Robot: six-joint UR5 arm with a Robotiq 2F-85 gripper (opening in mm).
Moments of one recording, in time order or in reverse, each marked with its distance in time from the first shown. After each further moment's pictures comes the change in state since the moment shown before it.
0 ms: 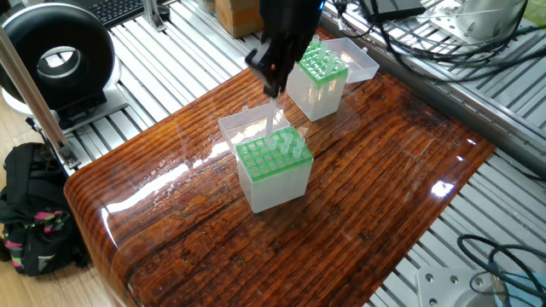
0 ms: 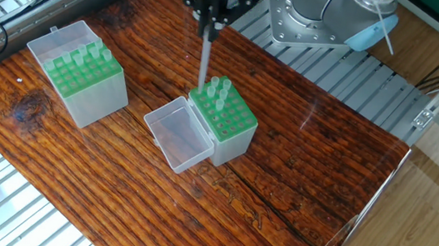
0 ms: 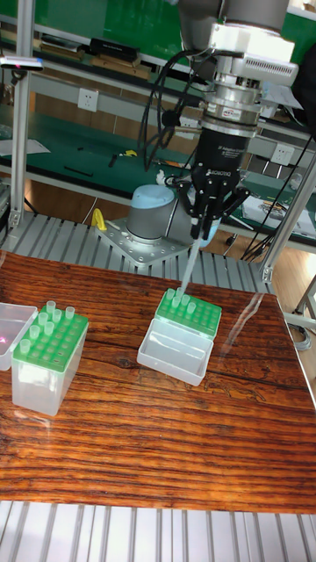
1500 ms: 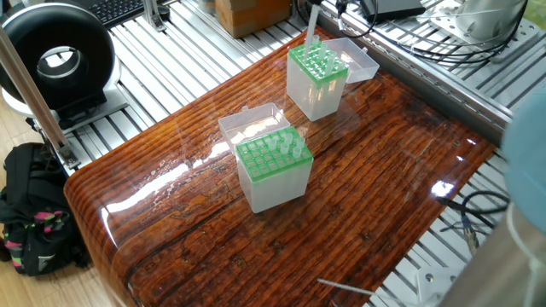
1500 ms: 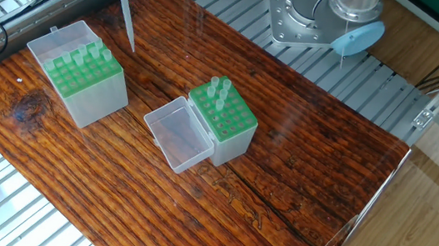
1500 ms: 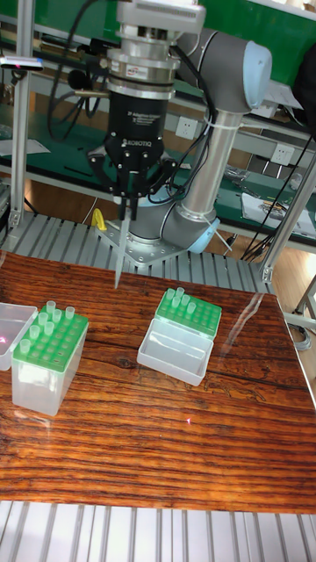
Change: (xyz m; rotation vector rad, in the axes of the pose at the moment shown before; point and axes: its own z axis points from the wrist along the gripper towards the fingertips) arm -0.024 -0.131 -0.030 -0.070 0.063 -0.020
